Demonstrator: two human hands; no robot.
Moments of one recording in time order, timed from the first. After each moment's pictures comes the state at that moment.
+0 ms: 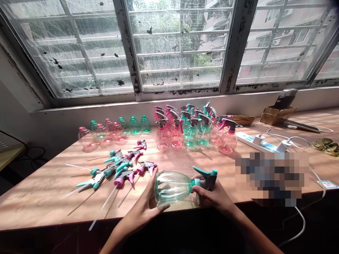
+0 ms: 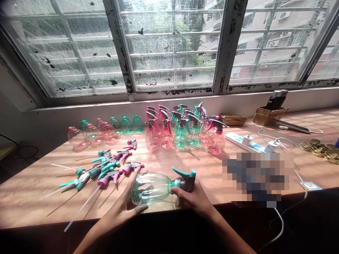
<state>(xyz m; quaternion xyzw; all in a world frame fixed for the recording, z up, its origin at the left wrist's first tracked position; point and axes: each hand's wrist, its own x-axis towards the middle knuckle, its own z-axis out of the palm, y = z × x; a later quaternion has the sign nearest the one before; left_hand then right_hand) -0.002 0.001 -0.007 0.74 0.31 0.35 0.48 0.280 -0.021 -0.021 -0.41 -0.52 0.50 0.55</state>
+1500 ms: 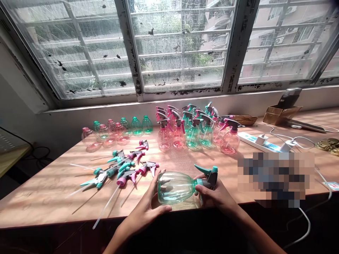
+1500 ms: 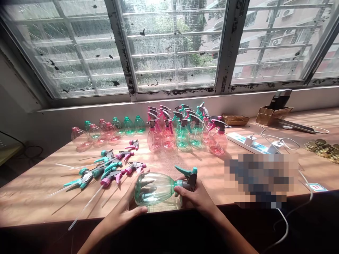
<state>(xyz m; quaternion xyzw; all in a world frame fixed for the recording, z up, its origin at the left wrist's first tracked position) 0.000 -0.002 -0.001 0.73 0.30 0.34 0.50 0.282 -0.019 -0.024 -0.38 -0.50 0.56 0.54</state>
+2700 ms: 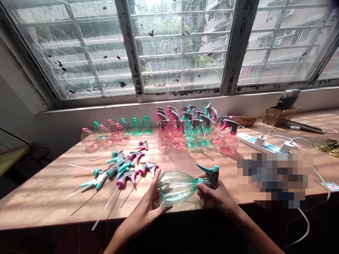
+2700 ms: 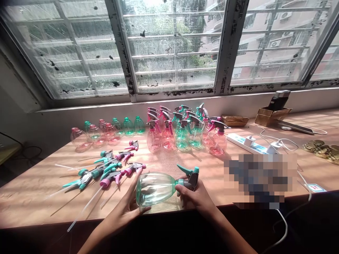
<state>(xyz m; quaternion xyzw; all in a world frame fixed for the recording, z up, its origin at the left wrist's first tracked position) 0.002 -0.001 -0.004 0.73 0.31 0.35 0.51 0.279 -0.019 -0.023 -0.39 -0.46 0.57 0.56</state>
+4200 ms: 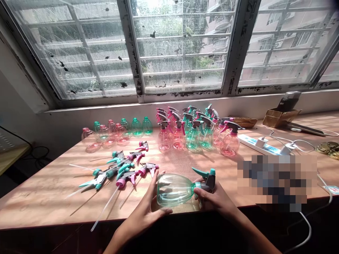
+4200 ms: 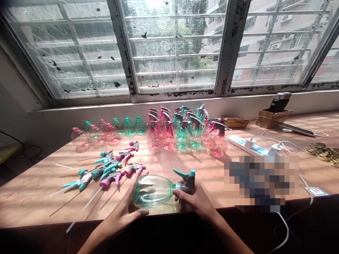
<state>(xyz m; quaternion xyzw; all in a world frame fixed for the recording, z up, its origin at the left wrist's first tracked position) 0.002 -0.005 -0.002 0.73 0.32 0.35 0.50 0.280 -0.019 -0.023 -0.41 -0.51 0.54 0.53</state>
